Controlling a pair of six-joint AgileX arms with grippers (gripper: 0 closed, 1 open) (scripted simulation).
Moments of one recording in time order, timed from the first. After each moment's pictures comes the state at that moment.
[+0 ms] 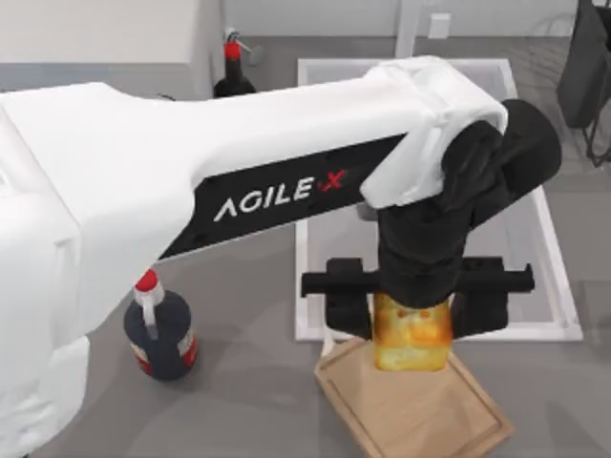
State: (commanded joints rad) left arm -0.99 2.13 1.80 -1.19 0.02 -0.93; right arm 0.00 0.00 0.00 0.00 0.00 0.00
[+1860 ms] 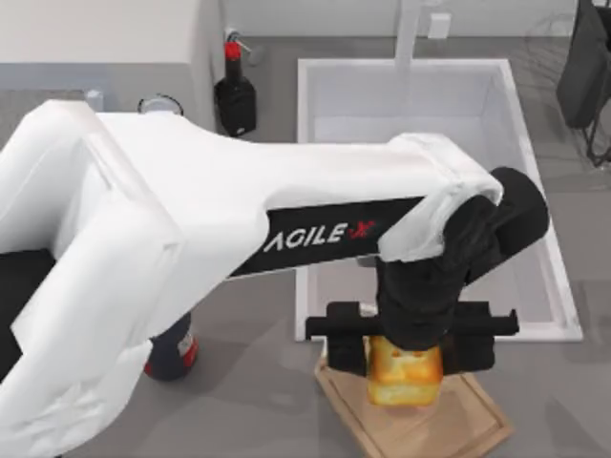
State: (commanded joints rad) left arm -1.00 2.21 1.68 -1.04 0.00 -0.97; right arm 0.00 0.00 0.00 0.00 0.00 0.00
